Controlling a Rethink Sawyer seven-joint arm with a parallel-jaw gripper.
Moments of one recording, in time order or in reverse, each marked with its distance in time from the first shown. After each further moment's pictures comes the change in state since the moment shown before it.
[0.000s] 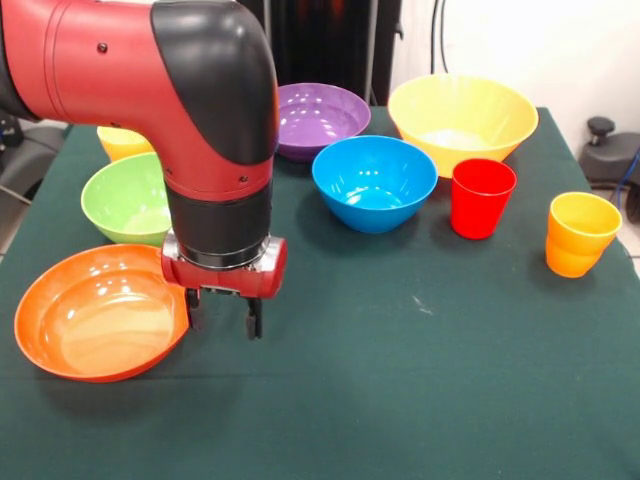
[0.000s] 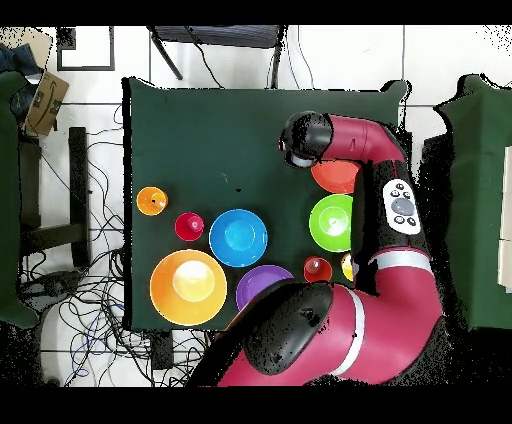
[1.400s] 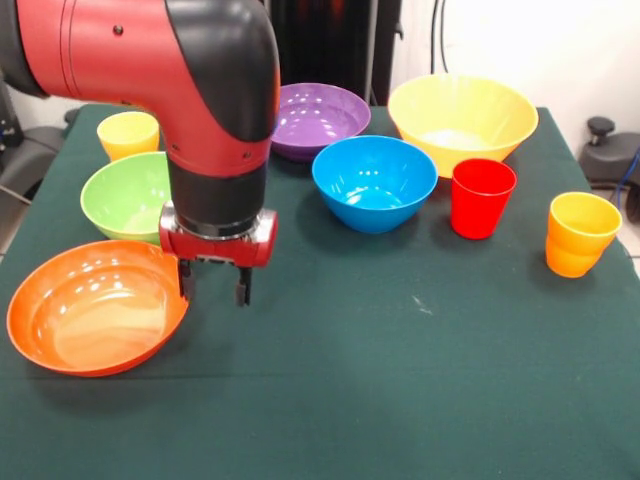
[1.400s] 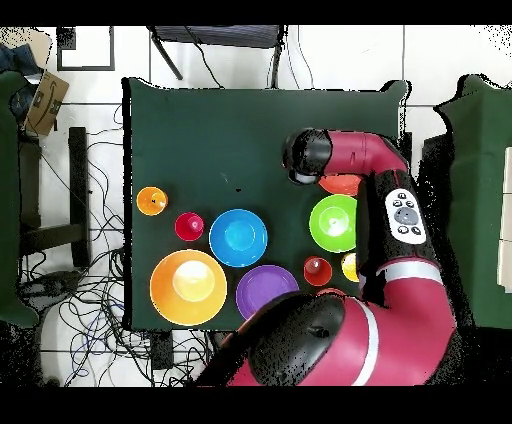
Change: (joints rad) arm -0.023 -0.067 -0.002 0.128 -0.088 -0.019 0.000
